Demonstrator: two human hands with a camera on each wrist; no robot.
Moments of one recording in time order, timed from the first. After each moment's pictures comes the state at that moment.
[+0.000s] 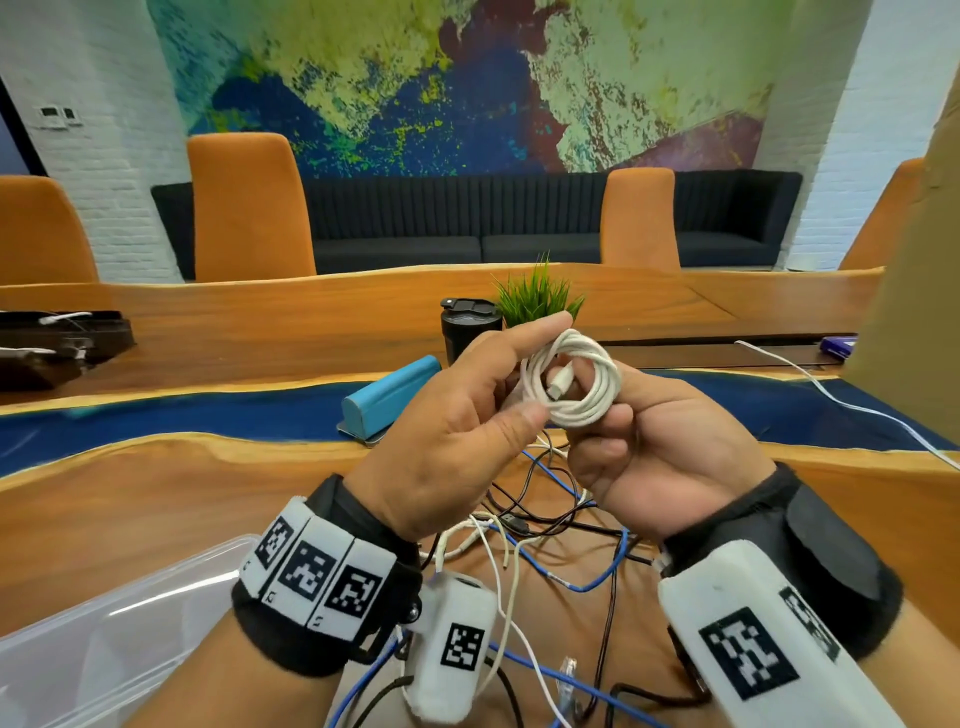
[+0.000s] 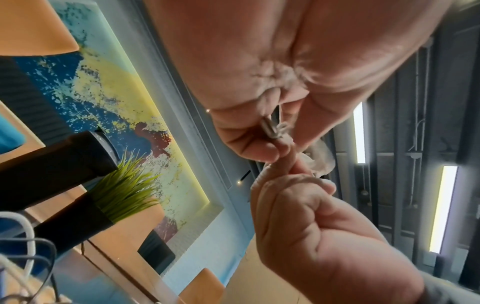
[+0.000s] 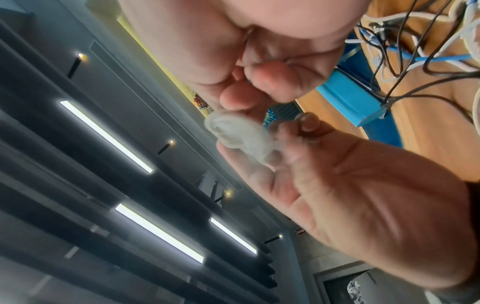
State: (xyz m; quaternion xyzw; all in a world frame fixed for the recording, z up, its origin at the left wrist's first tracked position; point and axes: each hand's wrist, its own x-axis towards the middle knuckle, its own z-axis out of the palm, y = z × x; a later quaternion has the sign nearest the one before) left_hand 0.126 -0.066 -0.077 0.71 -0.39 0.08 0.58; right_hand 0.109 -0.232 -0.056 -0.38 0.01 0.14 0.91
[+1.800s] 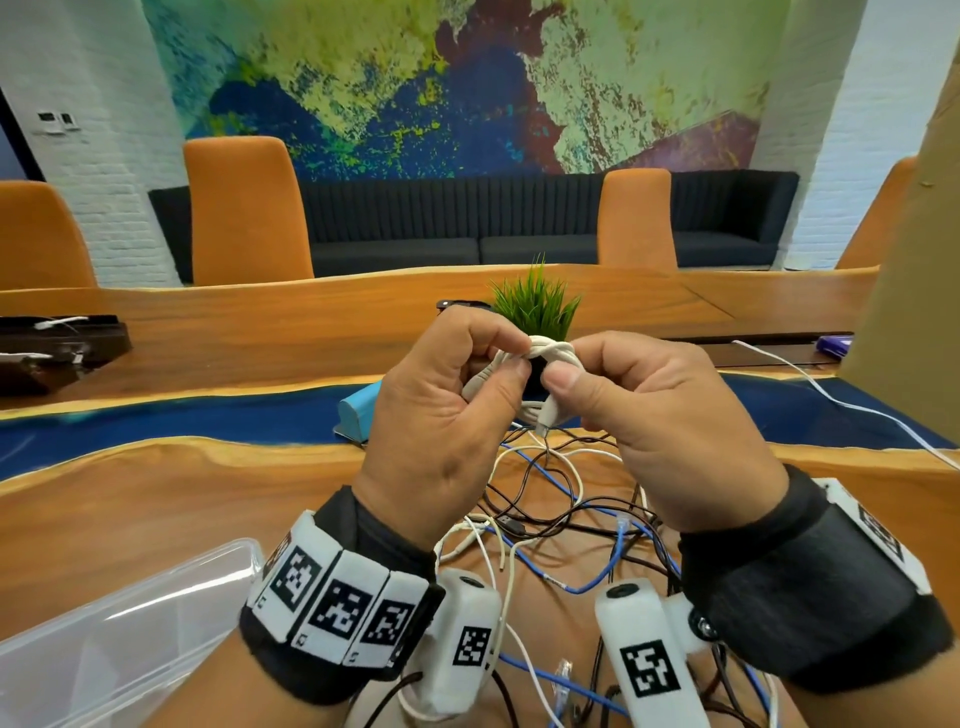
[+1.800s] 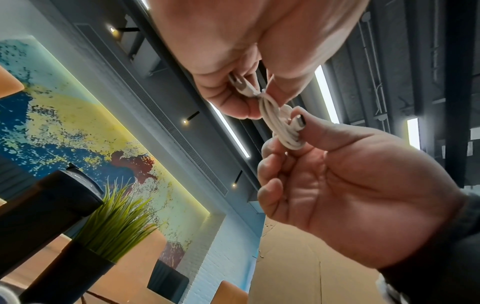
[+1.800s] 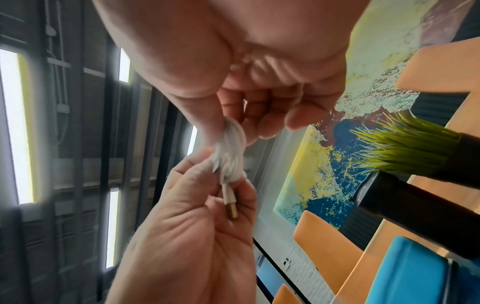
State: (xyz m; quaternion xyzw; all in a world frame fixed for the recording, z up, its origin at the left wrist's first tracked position) left_hand 0.123 -0.077 -0.073 0.69 -0.33 0.33 0.55; right_hand 0.103 -0.241 -0.056 -0.74 -0.24 -0.17 0.60
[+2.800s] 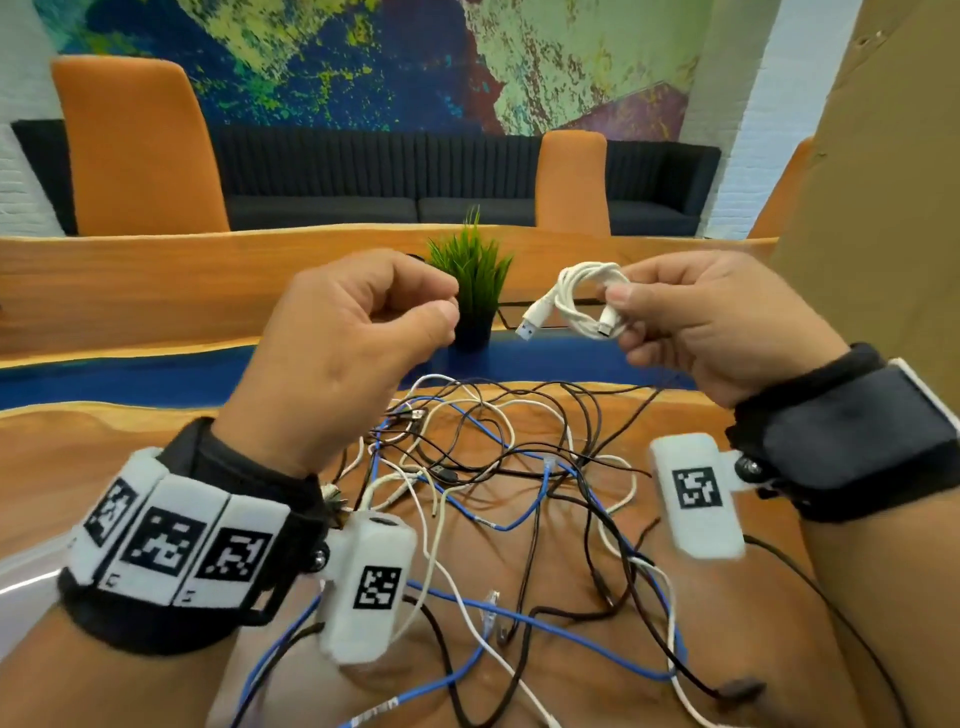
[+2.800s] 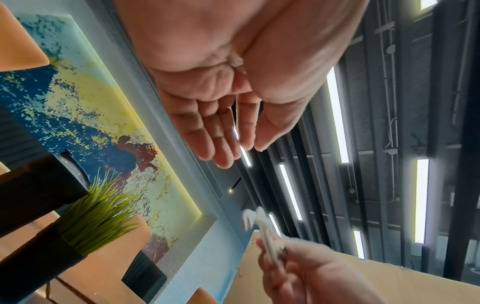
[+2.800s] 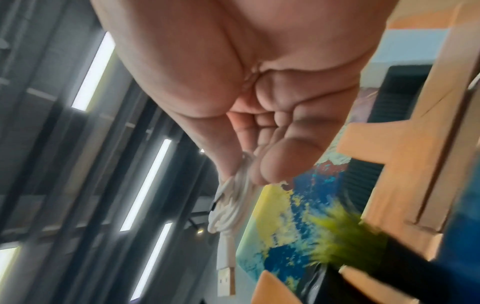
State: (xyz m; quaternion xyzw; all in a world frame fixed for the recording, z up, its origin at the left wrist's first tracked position) left_hand 0.118 -0.065 -0.058 0.75 -0.25 0.19 0.58; right_hand 0.113 -0.321 -0.036 -0.77 -0.05 -0.11 0.62
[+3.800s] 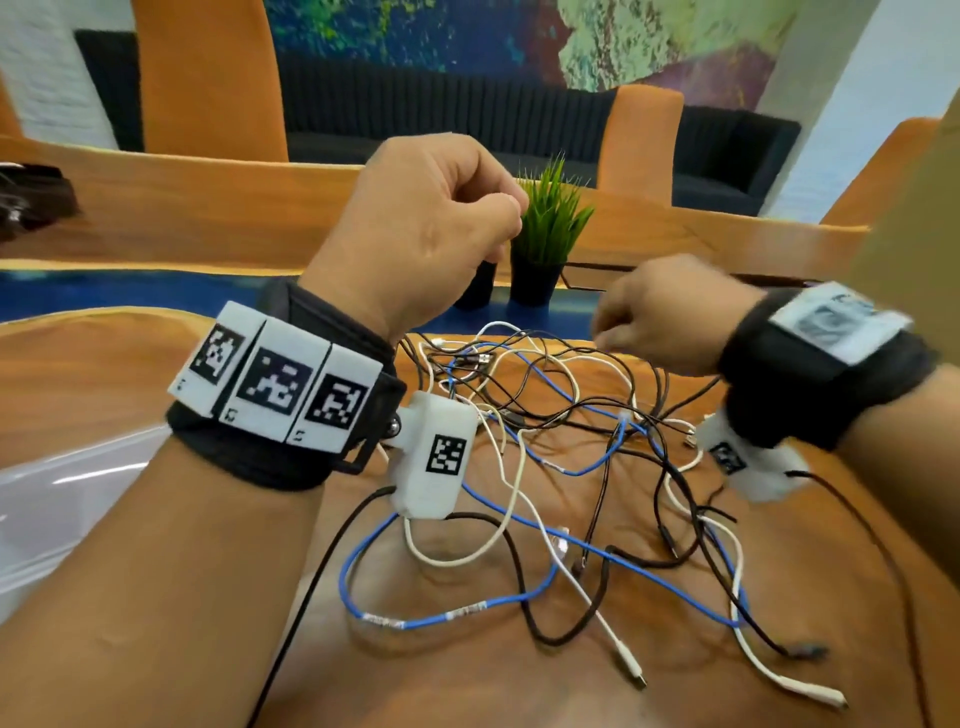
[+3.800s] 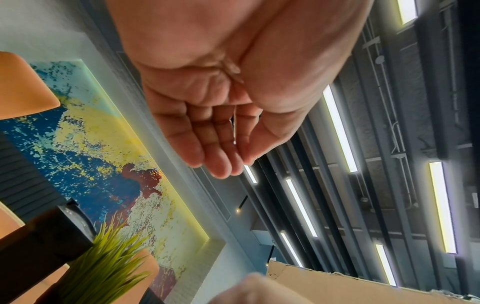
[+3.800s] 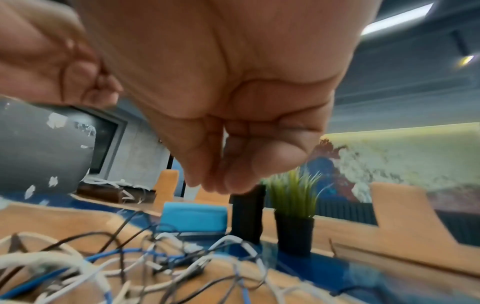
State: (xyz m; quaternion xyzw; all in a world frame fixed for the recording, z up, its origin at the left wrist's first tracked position) left_hand 0.126 -0.035 -0.043 0.80 -0.22 0.23 0.51; right_hand 0.148 -0.258 -0.055 -0.98 -0.17 -0.05 -0.07
